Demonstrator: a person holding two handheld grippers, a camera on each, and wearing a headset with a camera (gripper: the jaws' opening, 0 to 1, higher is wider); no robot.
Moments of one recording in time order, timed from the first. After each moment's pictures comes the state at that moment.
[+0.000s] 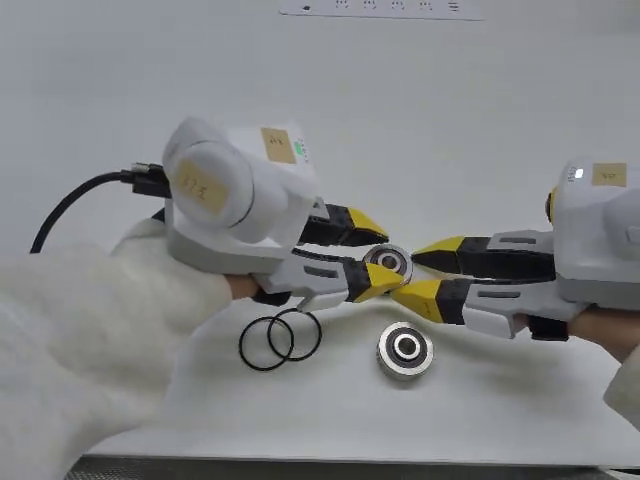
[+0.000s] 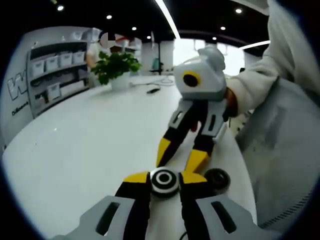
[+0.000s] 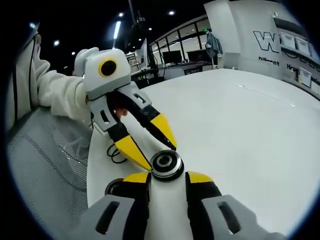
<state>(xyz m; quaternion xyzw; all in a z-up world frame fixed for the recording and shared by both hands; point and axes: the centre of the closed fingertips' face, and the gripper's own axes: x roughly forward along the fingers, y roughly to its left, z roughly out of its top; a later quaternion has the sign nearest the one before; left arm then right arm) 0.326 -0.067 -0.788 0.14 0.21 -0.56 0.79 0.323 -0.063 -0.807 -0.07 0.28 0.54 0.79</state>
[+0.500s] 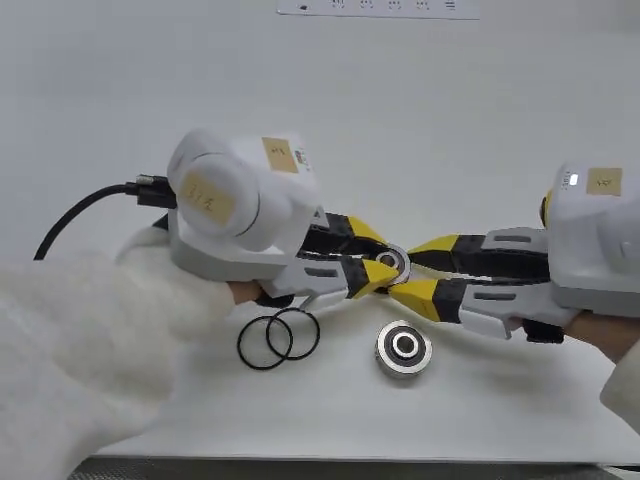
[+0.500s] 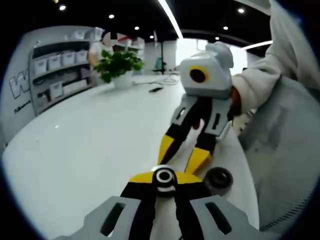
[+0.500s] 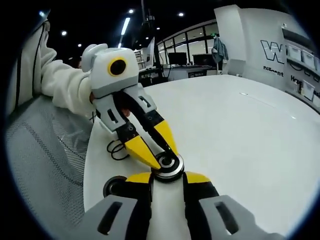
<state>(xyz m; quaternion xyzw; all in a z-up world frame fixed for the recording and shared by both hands) 0.329 -0.066 -0.793 0.13 0.21 -0.55 0.80 0.322 -0.062 -0.806 -0.10 0.25 0.55 0.79</state>
